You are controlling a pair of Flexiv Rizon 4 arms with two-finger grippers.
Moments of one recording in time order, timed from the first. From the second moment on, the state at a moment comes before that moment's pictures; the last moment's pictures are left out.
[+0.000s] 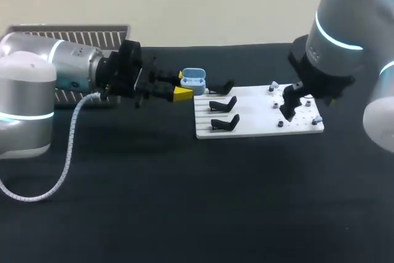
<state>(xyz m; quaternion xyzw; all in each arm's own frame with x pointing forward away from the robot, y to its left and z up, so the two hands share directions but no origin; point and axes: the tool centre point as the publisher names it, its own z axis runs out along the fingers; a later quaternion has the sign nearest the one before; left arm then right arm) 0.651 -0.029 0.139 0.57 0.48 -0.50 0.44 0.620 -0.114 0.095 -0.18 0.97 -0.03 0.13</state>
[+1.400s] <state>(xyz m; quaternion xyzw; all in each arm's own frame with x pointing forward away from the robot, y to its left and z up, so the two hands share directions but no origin) 0.651 -0.029 0.139 0.57 0.48 -0.50 0.44 0.648 -0.156 0.029 -0.17 0.98 -0.06 0.13</state>
